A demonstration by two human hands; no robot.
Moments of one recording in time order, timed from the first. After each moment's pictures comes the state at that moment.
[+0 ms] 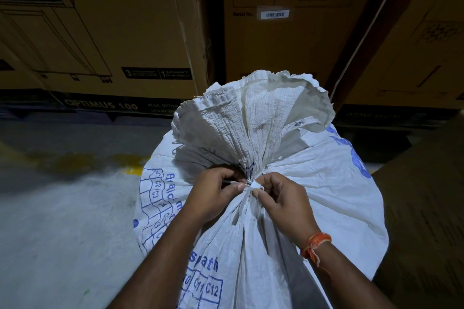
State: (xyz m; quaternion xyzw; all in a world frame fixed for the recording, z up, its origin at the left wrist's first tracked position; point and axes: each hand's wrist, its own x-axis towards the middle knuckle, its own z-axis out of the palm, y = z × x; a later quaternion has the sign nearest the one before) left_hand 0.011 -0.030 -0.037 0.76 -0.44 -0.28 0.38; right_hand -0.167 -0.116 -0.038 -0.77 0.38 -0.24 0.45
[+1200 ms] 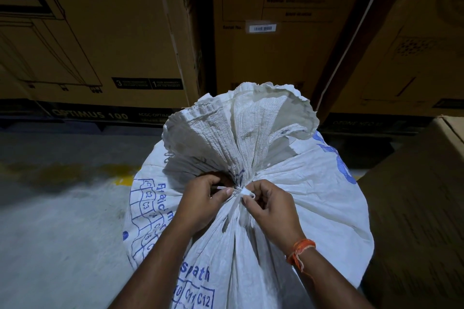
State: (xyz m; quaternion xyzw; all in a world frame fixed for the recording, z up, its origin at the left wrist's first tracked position) left_hand 0.010 -0.028 -0.037 0.78 -0.40 -0.27 0.40; right_hand -0.162 -0.113 -0.038 -0.76 0.39 -0.26 0.46
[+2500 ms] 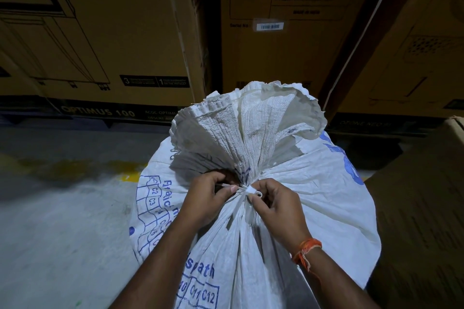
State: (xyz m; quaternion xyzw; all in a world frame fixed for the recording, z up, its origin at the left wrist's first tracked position) left_hand 0.013 -0.029 -0.040 0.77 -0.40 -0.28 0.41; right_hand -0.162 -0.112 -0.036 -0.75 0.39 -0.26 0.47
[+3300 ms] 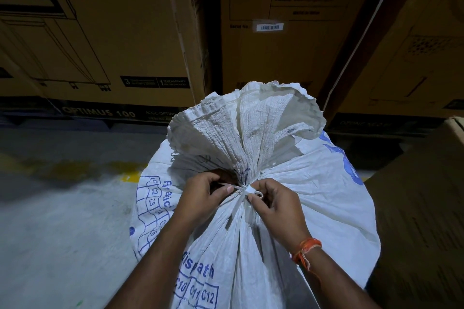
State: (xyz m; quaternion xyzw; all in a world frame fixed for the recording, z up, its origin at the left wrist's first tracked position) left_hand 0.021 -0.024 -0.041 0.79 -0.39 -0.26 0.40; right_hand -0.162 -0.112 -0.033 -0.75 0.40 -0.25 0.47
